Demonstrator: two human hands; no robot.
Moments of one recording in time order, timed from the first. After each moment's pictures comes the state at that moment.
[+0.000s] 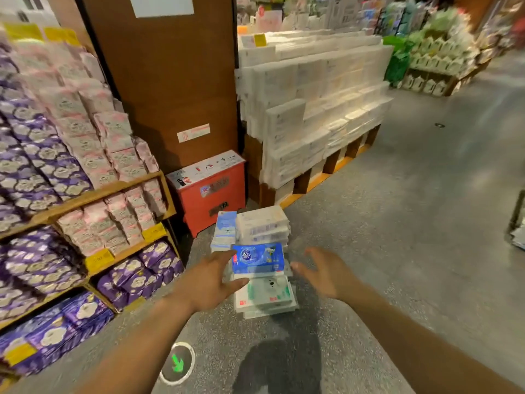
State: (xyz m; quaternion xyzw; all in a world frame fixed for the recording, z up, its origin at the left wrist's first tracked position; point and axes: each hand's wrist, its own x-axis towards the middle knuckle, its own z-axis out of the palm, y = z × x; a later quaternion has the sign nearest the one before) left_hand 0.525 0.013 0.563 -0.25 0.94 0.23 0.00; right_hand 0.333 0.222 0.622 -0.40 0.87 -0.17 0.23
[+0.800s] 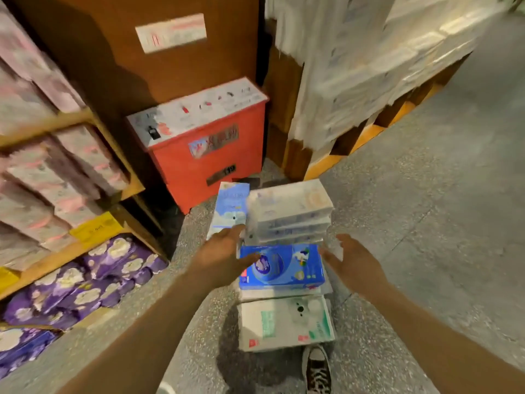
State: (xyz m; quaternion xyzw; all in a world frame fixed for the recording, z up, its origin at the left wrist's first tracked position) left_hand 0.229 -0.330 0.225 -0.34 0.90 0.25 0.06; right_hand 0.027 -0.133 0.222 -0.27 0.92 -0.12 0.26
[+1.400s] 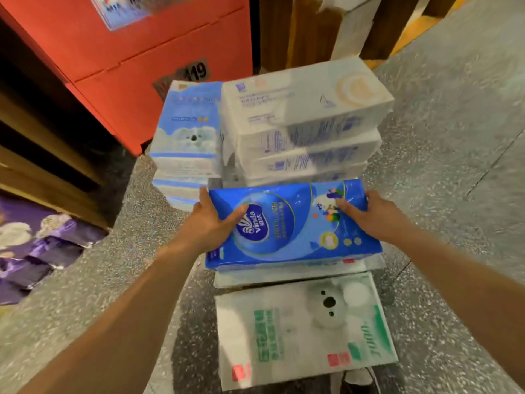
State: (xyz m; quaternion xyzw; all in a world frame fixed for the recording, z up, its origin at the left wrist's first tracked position) left_hand 0.138 -0.385 -0.208 -0.49 0.77 0.40 0.10; right_hand -0.113 -0.169 -0.213 -0.21 0.92 -0.14 0.31
